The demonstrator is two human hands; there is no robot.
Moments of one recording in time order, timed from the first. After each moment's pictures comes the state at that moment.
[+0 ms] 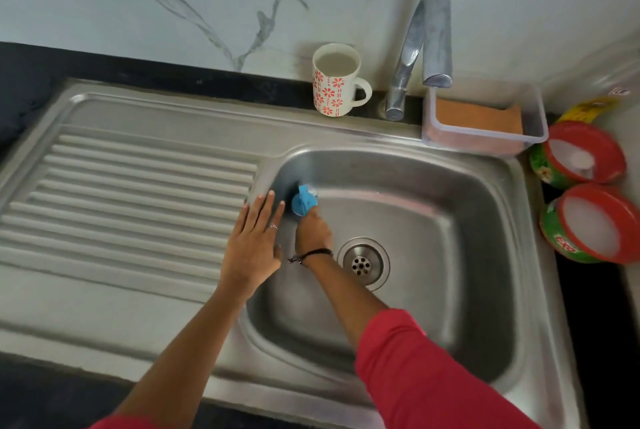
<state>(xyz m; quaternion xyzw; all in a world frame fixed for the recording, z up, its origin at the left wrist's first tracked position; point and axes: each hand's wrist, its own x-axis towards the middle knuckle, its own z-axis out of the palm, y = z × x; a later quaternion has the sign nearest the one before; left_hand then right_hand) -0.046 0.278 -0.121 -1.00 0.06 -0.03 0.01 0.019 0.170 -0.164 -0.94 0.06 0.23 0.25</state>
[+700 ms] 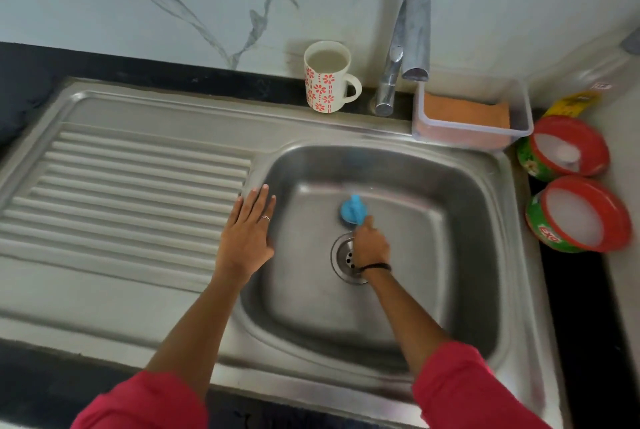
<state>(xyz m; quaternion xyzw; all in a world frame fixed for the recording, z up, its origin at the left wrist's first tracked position) -0.044 0.276 -0.113 -1.00 0.03 0.01 0.02 0.002 0.056 -0.171 -0.97 0.08 0.19 0.14</state>
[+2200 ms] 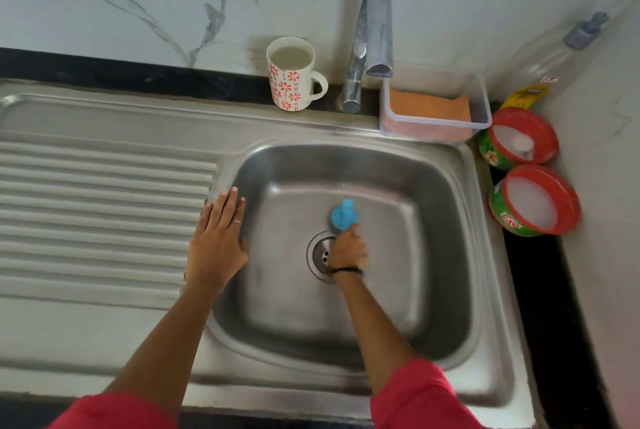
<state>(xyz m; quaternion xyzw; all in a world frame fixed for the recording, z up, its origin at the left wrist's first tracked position) -0.041 0.271 -0.109 -1.00 0.03 0.03 0.01 -0.010 0.063 -0.161 -0.93 0.24 0.21 0.18</state>
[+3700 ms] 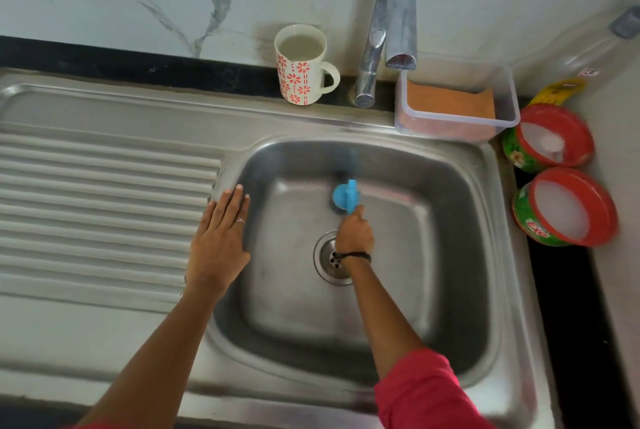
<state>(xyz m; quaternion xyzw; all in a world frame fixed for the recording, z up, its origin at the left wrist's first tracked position) -0.040 0.271 -0.105 -1.00 0.01 0.07 -0.01 0.024 0.065 -0.179 -0.94 0.20 0.17 0.20</state>
